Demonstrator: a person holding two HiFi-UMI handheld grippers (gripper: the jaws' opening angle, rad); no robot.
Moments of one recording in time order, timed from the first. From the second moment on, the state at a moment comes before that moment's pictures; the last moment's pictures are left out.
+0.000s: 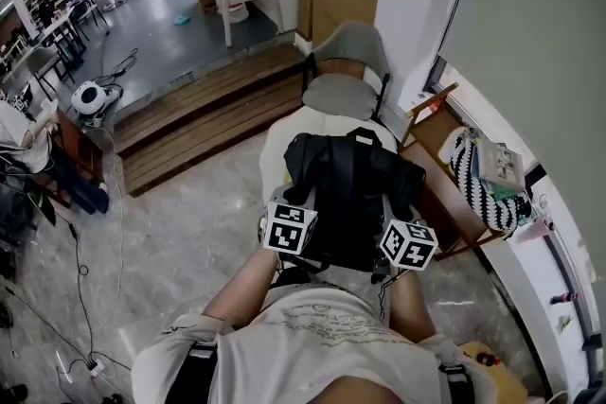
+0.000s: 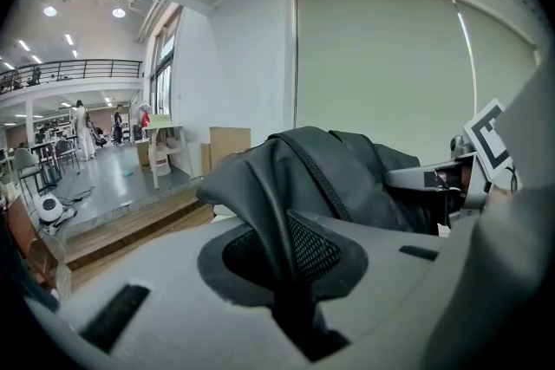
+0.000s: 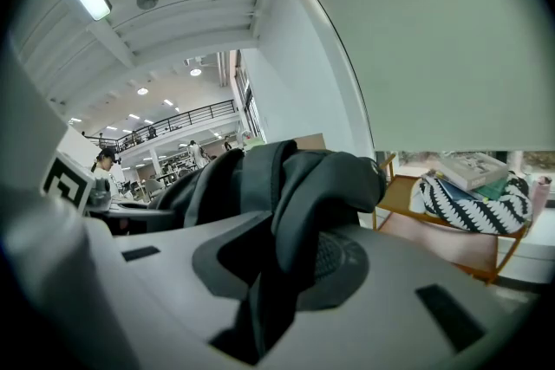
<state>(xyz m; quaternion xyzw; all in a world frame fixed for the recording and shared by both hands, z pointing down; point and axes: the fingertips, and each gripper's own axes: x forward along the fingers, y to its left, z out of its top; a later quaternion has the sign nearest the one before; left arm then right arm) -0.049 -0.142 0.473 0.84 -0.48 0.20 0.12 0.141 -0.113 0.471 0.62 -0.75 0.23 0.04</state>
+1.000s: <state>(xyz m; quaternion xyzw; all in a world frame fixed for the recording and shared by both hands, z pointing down) -0.082 -0.308 0.498 0.88 -0.41 0.18 0.16 0.099 -0.253 0.487 0.64 -0.72 0.24 0.11</state>
